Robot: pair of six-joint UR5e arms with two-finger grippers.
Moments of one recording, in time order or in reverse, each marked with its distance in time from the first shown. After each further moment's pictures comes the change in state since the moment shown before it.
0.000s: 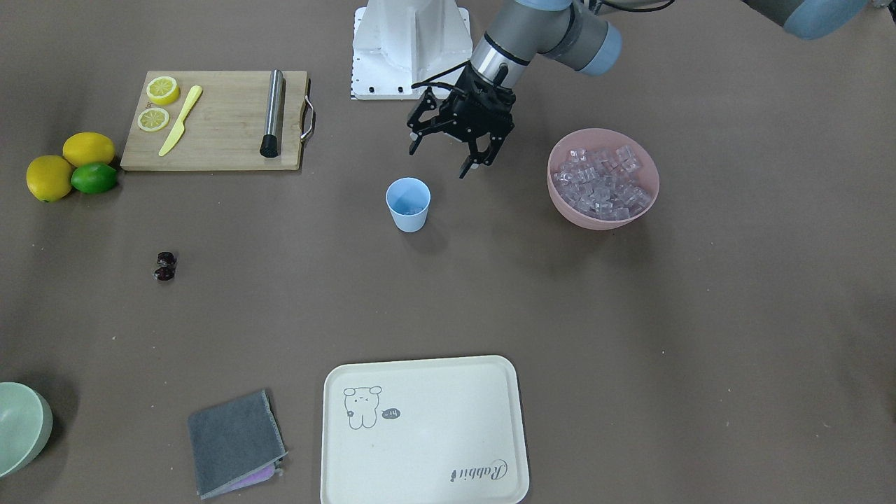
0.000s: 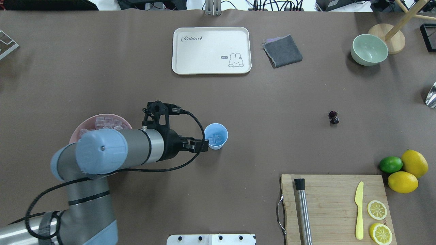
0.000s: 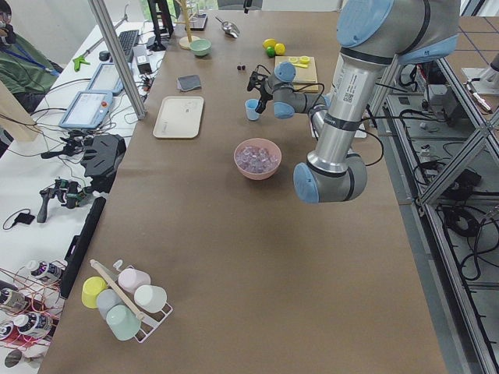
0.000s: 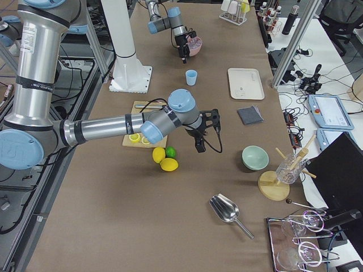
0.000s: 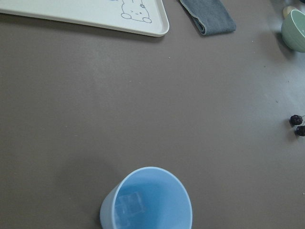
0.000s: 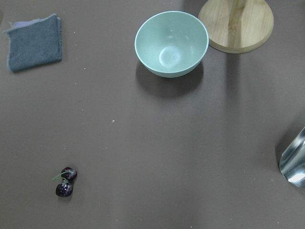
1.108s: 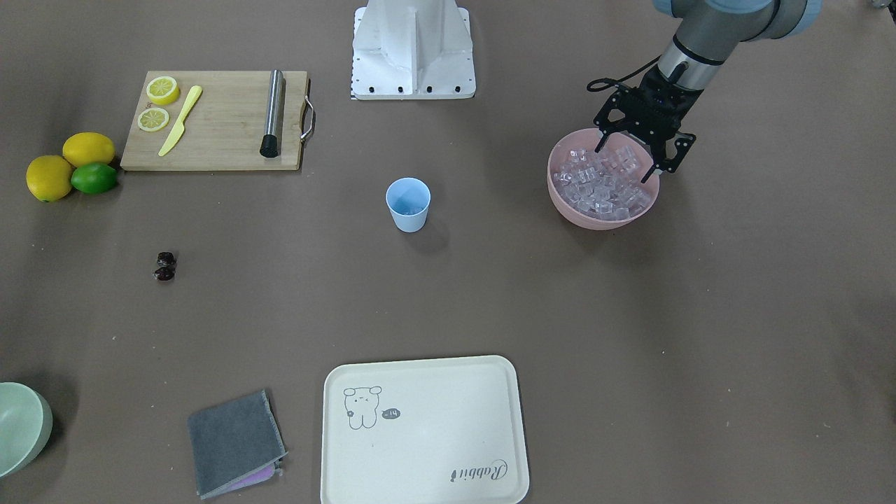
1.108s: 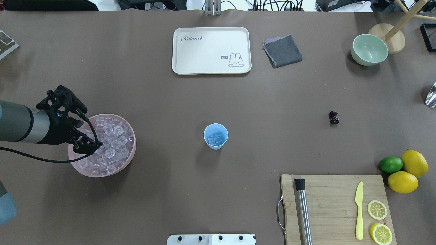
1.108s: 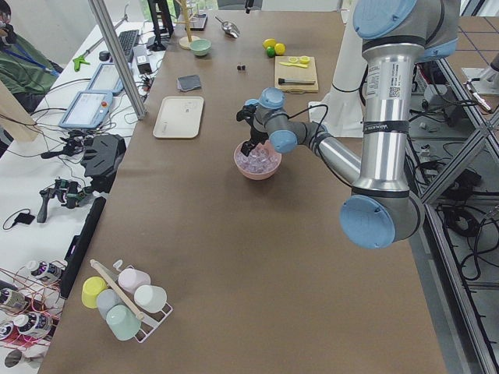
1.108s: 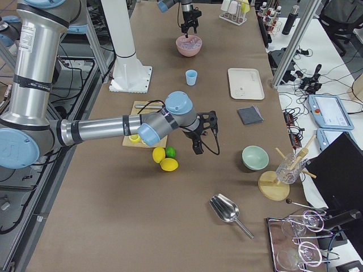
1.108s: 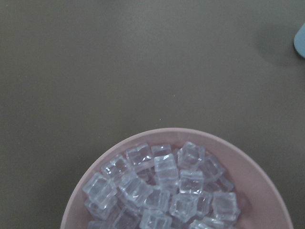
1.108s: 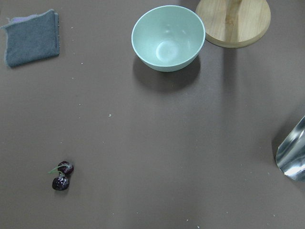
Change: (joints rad) left arm -0.272 0.427 -0.169 0.089 -0.269 0.746; right arm 0.000 -0.027 -0.001 0.029 0.001 0.000
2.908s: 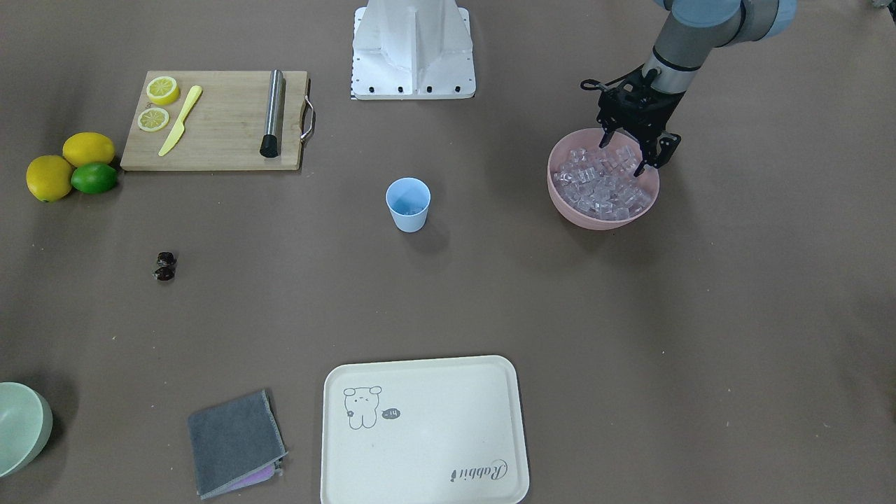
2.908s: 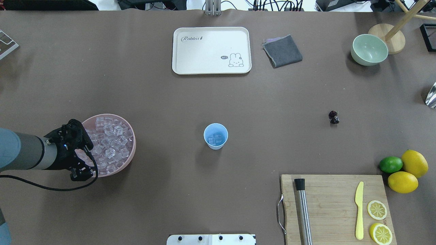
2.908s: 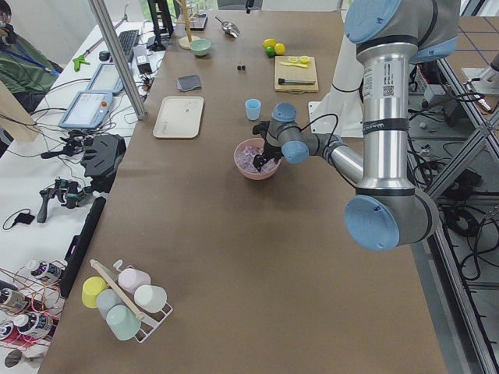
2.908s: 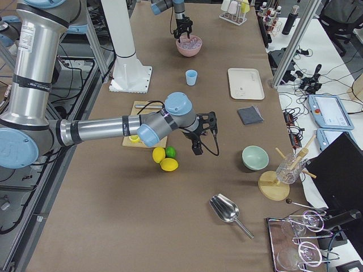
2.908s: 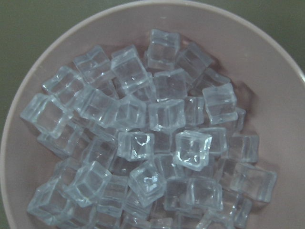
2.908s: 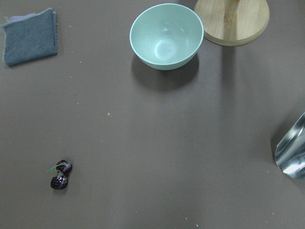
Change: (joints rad) left arm 0.142 0.076 0.013 0.000 0.098 0.149; right arm 0.000 -0.003 -0.003 0.002 0.000 0.001
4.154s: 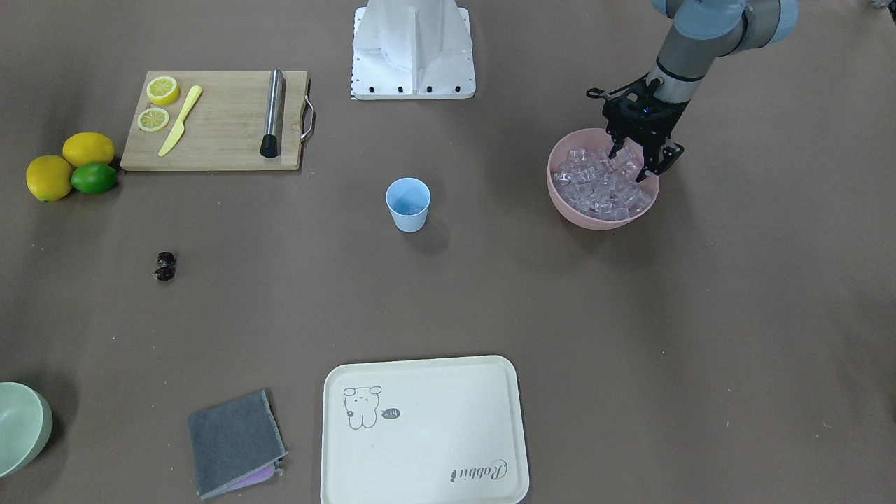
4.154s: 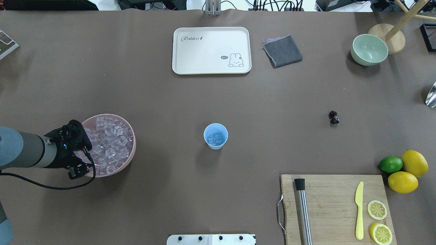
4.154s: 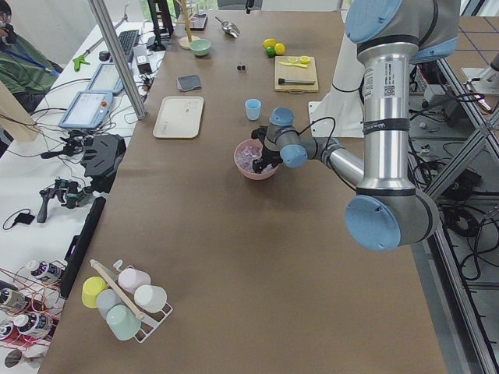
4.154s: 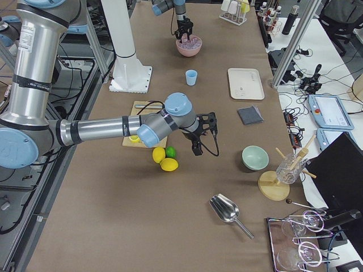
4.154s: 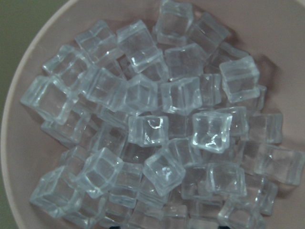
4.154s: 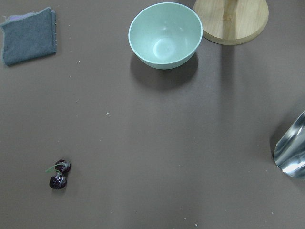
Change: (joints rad) left arm -0.012 0.000 0.032 0.004 -0.002 0.065; right arm 0.000 -0.001 -0.003 0.002 0.000 -0.001
